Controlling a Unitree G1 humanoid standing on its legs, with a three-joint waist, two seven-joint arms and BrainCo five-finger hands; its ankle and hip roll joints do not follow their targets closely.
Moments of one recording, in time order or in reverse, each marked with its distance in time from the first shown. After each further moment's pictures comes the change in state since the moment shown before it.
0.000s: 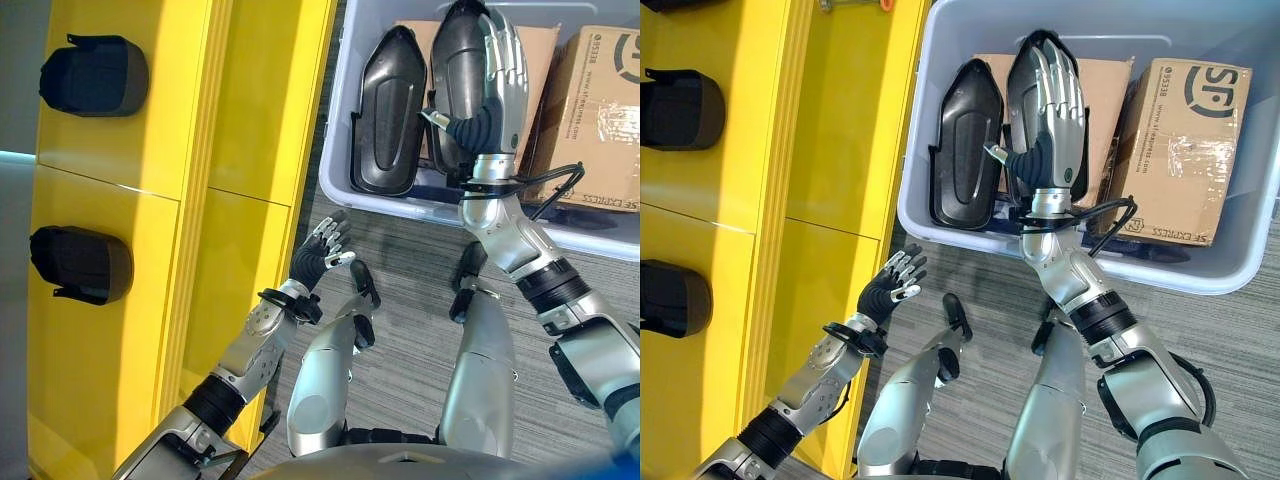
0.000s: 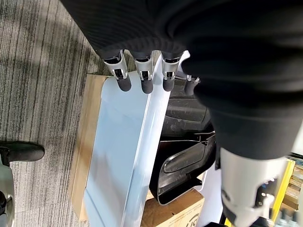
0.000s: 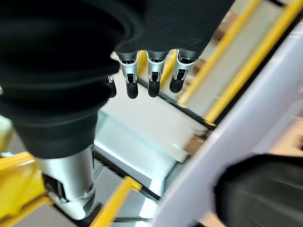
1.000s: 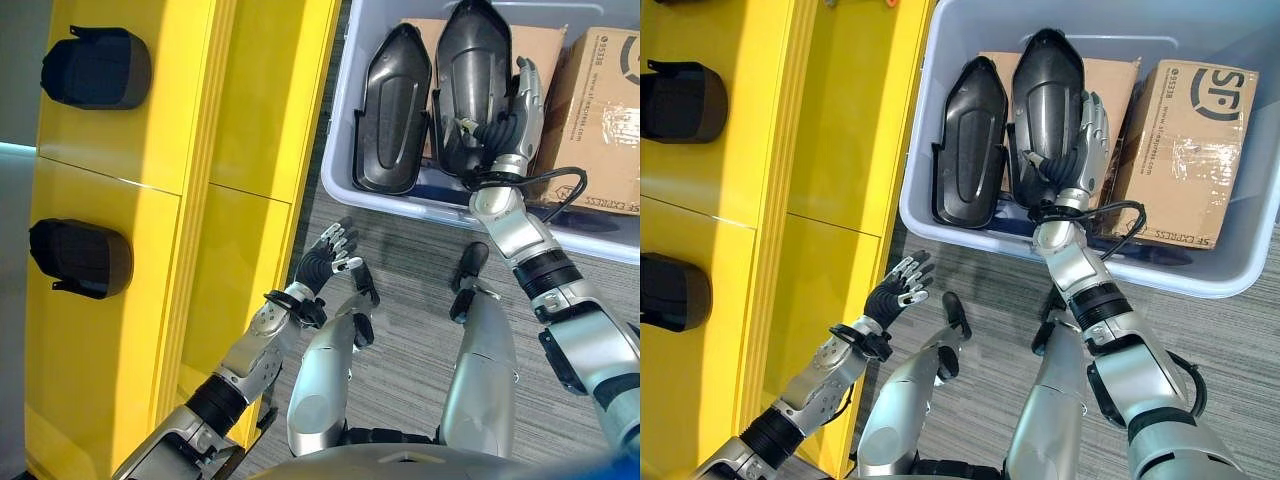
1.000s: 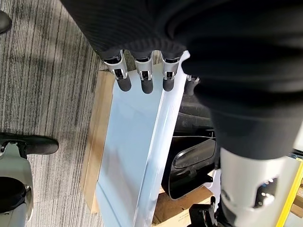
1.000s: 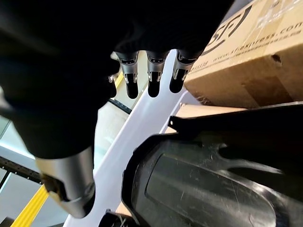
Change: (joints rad) left arm -0.010 -0.001 -0.029 -0.003 0.012 0.043 -0.001; right arm -0.069 0.035 -0.078 0.221 0.205 0.077 0.024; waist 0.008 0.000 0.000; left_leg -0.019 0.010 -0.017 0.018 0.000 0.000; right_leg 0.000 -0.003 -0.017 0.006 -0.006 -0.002
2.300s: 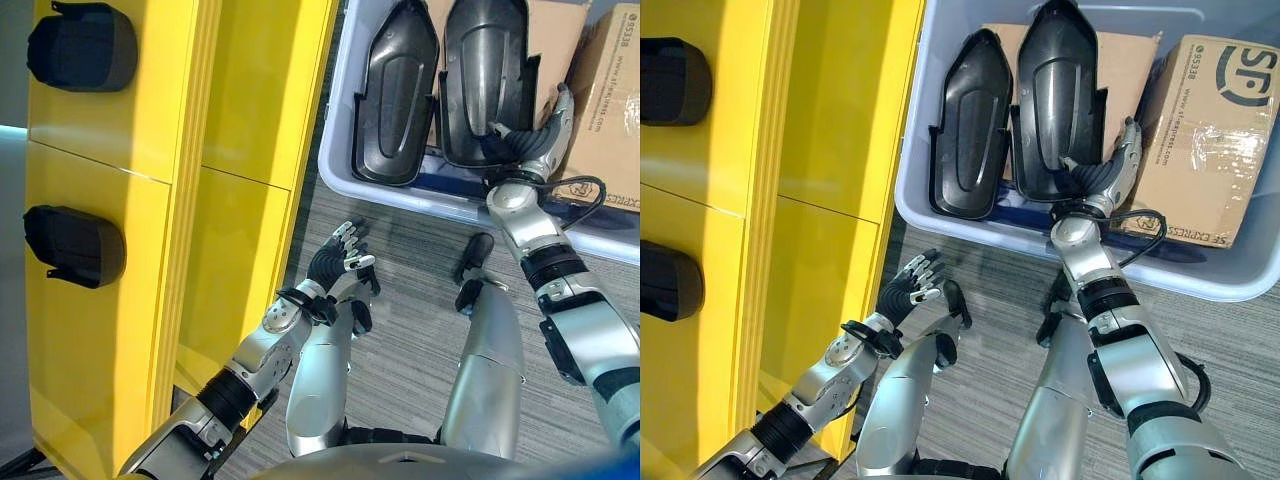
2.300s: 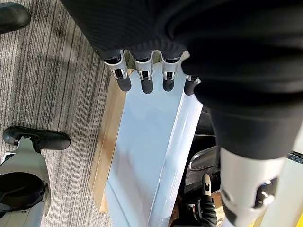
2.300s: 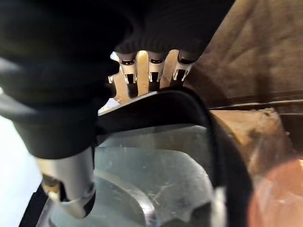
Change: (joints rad) left arm -0.038 -0.029 -0.040 0.001 0.002 0.022 0.041; right arm -0.045 -0.001 -0.070 0.215 0.201 -0.005 -0.029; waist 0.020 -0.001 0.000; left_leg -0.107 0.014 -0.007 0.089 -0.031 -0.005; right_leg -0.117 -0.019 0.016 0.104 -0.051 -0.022
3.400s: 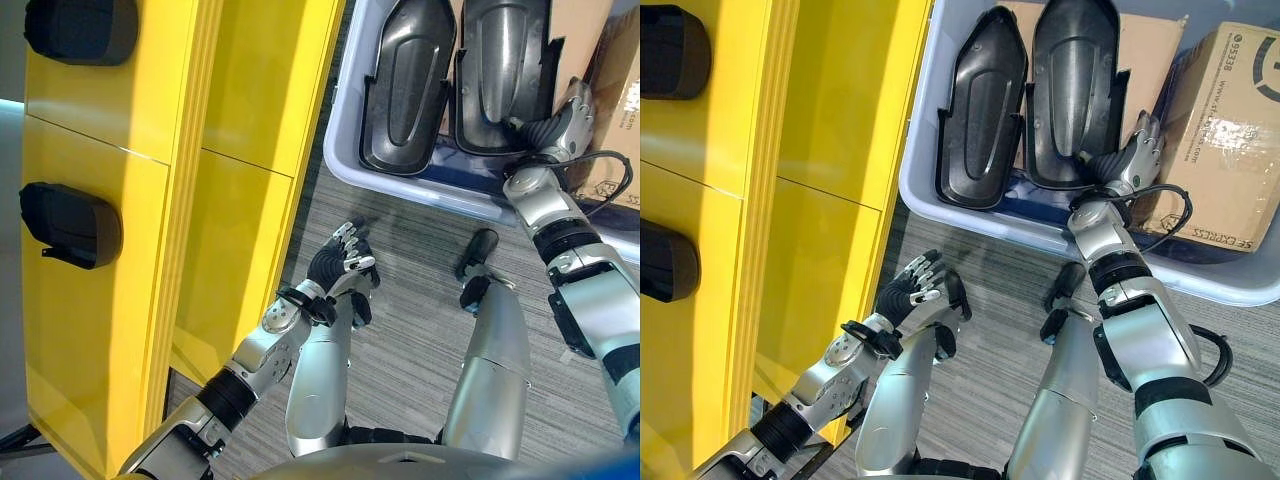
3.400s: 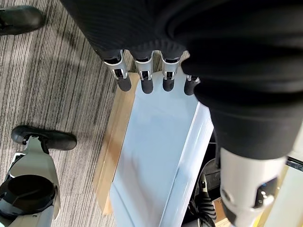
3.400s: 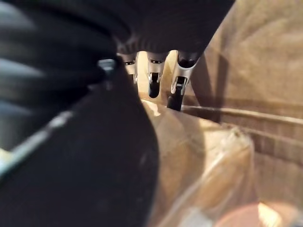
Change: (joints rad) left arm -0.001 0.003 -0.001 0.027 0.000 -0.007 -0.031; right arm -0.186 -0.059 0.144 0.251 -0.138 0.189 0.053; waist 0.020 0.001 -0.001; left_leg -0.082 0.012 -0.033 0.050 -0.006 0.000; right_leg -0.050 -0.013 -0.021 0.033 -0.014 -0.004
